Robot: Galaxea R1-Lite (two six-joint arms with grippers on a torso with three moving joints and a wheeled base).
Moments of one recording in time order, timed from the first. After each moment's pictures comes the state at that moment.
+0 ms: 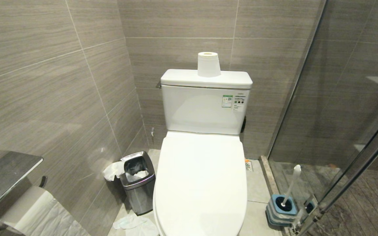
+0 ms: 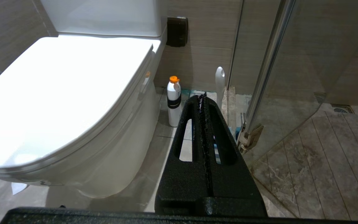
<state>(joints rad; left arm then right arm) -0.01 0.00 0.00 0.00 0.00 0.00 0.00 0.00 0.00 0.00 -0.02 0.06</state>
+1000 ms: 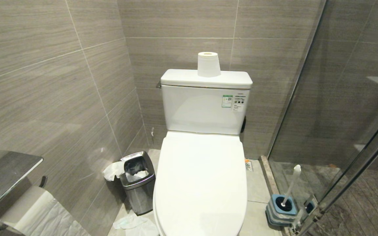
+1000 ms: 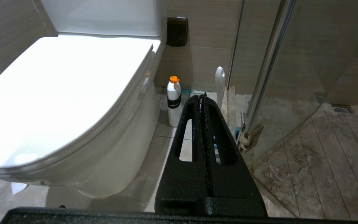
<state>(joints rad) -0.01 0.00 0.00 0.00 0.00 0.00 0.00 0.00 0.00 0.00 -0.02 0.06</state>
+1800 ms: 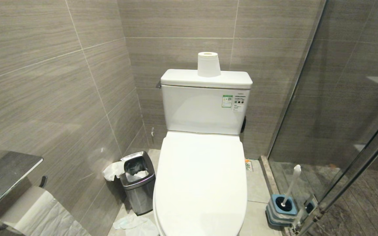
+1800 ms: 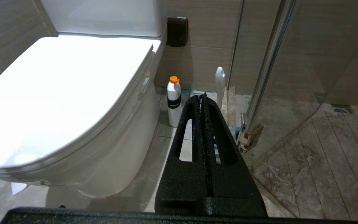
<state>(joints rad) -0.01 0.00 0.00 0.00 0.00 0.00 0.00 0.00 0.00 0.00 -0.02 0.06</state>
